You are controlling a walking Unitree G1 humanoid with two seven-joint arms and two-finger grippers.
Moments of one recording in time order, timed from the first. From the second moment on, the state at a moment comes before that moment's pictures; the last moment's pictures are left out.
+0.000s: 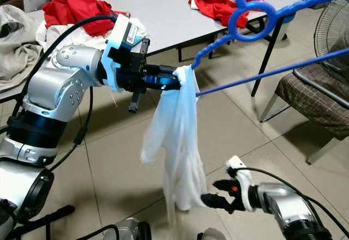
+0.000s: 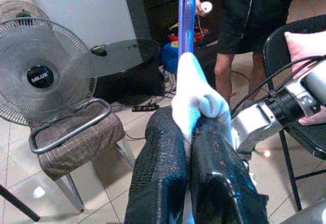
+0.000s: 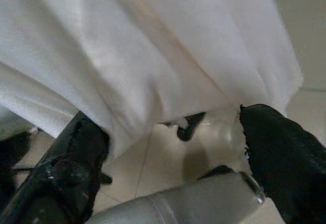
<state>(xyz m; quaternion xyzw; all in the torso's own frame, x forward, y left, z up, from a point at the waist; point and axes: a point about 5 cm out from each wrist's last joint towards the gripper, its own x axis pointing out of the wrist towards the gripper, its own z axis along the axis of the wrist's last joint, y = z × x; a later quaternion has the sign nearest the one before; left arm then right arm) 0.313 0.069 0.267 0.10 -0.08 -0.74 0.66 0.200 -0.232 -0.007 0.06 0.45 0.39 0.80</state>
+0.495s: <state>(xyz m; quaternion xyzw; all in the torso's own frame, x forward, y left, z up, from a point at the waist) 0.315 0.073 0.257 0.15 -0.06 -0.73 0.66 0.201 -0.273 0.005 0.12 0.32 0.31 0.89</state>
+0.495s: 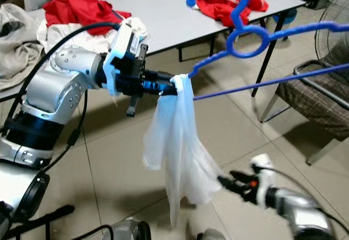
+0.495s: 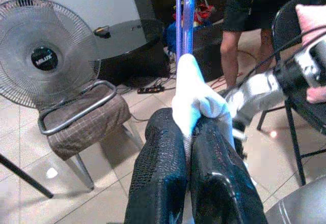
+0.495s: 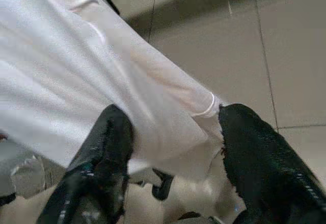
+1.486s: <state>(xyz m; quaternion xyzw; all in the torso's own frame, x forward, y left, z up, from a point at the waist) 0.325 0.080 0.222 0.22 0.00 -0.69 0.68 0.224 -0.242 0.067 0.14 0.15 0.33 0.92</state>
